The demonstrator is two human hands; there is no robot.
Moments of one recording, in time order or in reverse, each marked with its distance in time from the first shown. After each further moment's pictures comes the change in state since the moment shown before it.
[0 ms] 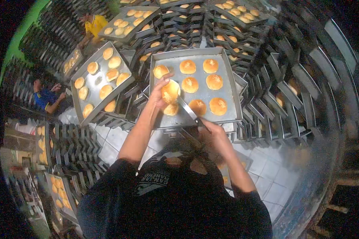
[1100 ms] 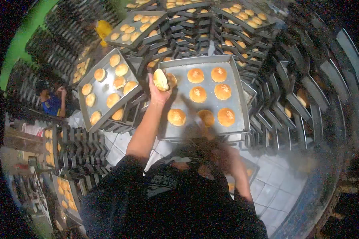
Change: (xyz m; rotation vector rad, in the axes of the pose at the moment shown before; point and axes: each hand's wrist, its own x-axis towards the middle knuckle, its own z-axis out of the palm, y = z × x) left_hand 0.072 0.036 -0.035 -0.424 0.409 0.205; right_hand -0.027 0.021 -0.025 0.053 -0.038 0.201
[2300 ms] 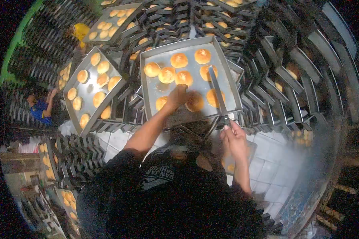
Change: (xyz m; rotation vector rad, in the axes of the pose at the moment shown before) left_hand -0.033 -0.120 -0.058 2.153 -0.621 0.331; right_hand -0.014 0.021 0.008 0.615 0.387 0.116
